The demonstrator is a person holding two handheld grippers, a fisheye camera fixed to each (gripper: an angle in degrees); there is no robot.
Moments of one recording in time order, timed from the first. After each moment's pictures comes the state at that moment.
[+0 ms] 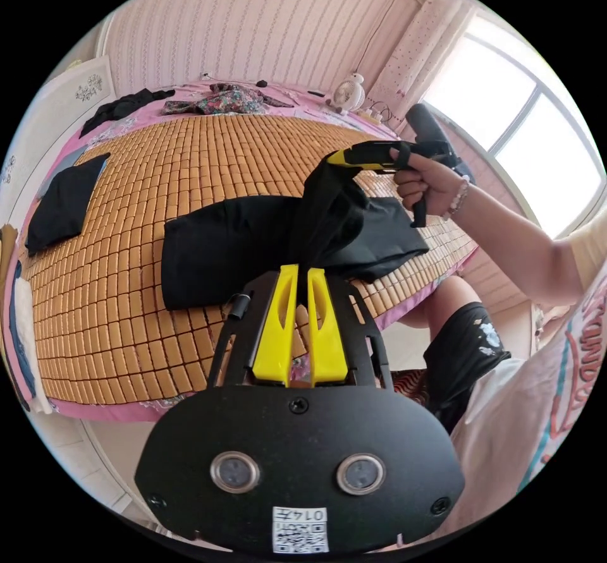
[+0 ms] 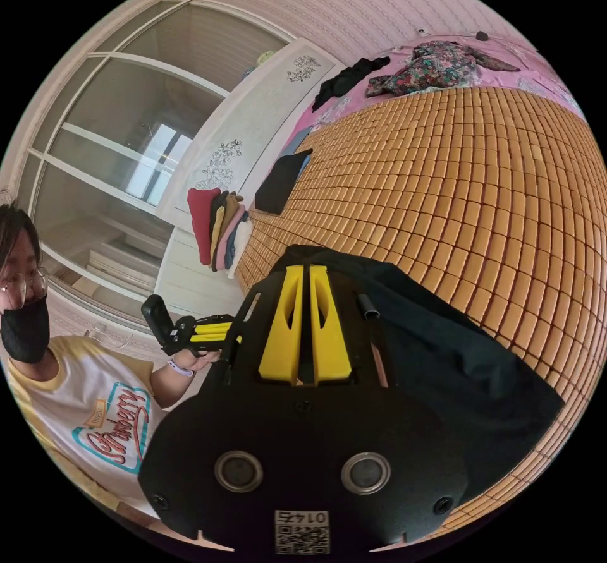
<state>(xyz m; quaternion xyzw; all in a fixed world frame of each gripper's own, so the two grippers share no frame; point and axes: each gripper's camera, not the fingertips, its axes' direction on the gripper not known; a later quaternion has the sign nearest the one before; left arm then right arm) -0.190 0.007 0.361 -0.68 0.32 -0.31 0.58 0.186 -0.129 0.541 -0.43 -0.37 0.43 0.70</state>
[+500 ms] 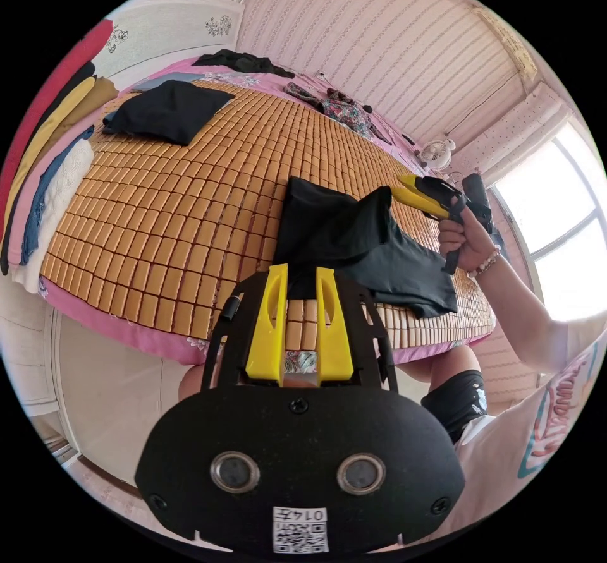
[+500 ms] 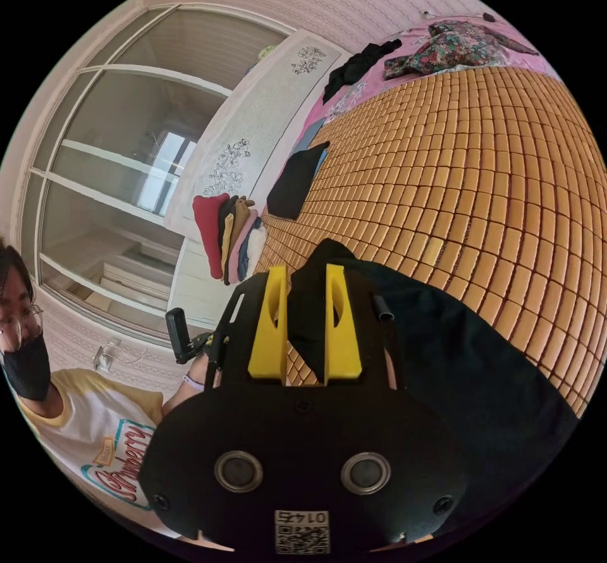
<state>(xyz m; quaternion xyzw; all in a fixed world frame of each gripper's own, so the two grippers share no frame) -0.289 0.058 0.312 -0.72 0.13 -0.40 0.54 0.156 -0.101 0.598 -0.42 -0.37 0.47 0.69</state>
